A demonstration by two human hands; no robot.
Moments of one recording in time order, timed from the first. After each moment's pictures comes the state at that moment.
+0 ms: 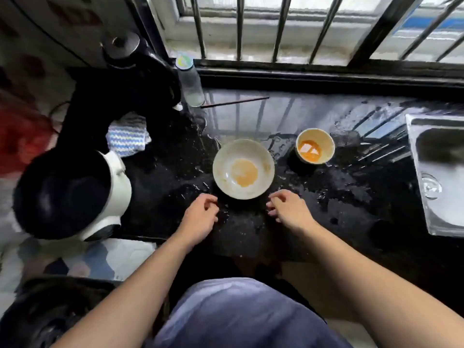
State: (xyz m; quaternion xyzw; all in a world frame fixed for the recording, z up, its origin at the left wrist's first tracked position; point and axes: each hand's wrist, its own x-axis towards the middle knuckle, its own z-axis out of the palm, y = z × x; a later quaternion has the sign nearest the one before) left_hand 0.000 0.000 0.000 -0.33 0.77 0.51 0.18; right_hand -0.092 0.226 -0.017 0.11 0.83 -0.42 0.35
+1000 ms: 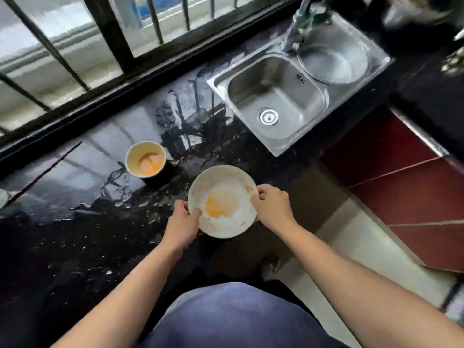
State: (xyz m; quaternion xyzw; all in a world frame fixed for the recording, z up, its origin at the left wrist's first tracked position) left_hand -0.077 0.256 -0.004 -0.10 0.85 0.40 0.33; right_hand -0.008 0.476 0.030 0.36 0.82 -0.42 0.12
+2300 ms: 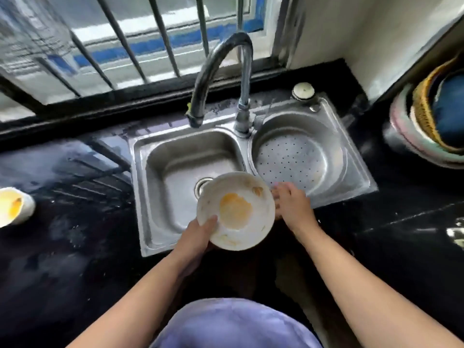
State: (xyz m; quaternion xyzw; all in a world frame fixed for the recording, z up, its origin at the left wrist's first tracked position) left_hand -0.189 0.802 0.007 -0.31 0.66 0.63 0.28; right_hand -0.244 1.037 0.033 0.28 0.78 -0.54 0.16
